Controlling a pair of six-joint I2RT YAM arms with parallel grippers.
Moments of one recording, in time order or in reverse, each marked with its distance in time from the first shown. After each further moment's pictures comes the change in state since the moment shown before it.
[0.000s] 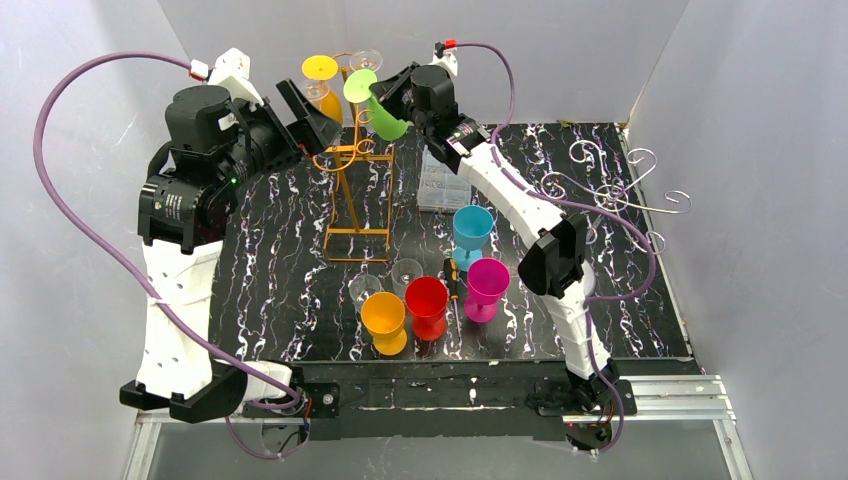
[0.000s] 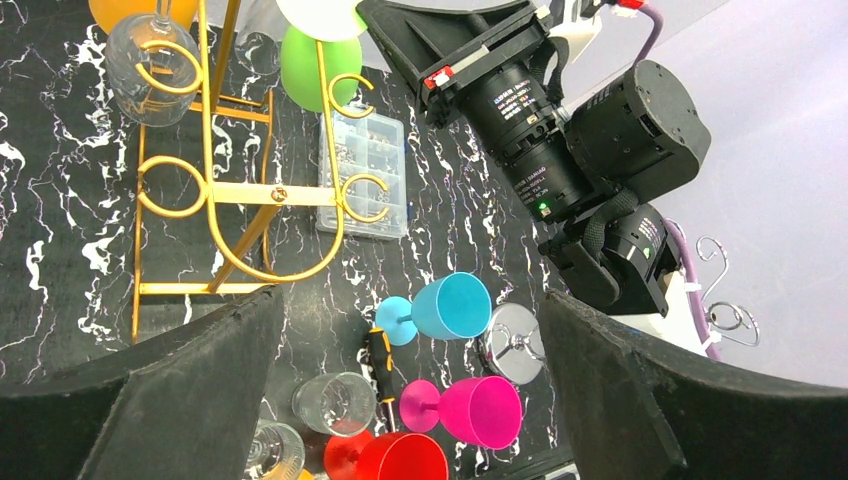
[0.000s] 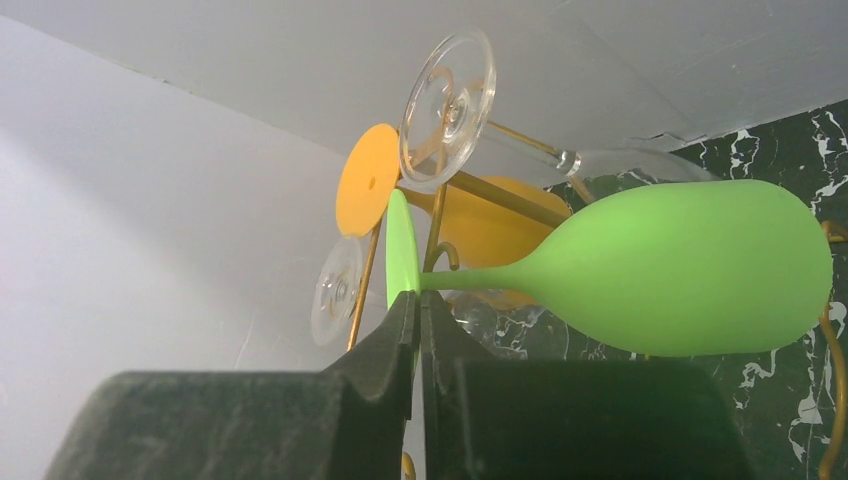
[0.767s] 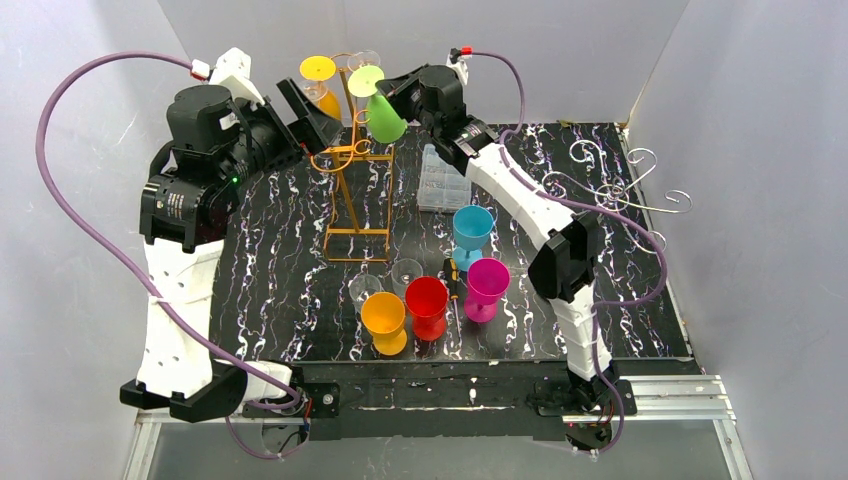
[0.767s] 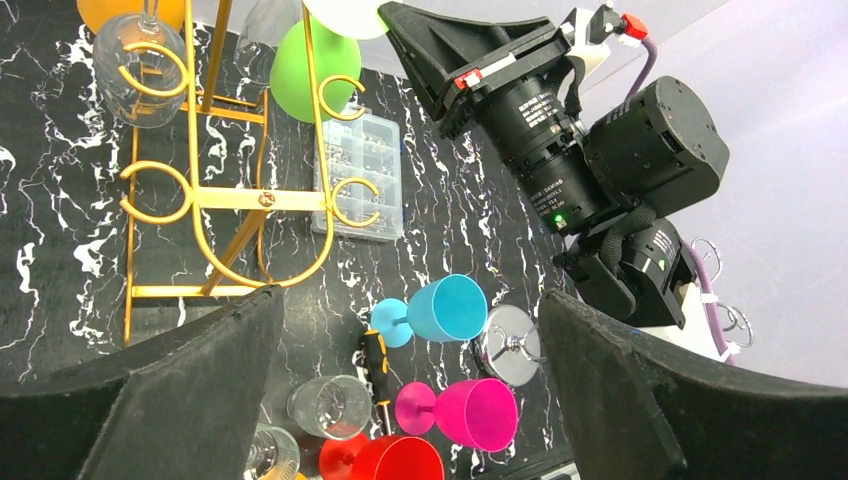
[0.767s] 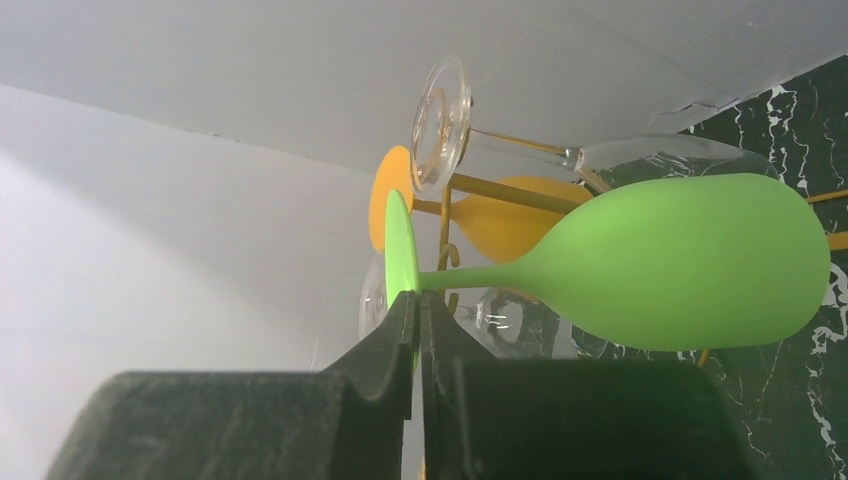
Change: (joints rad) left arm 0.000 0.000 -0.009 0.014 0.003 -0.006; right arm -0.013 -0.077 -0.113 0.034 0.020 0.188
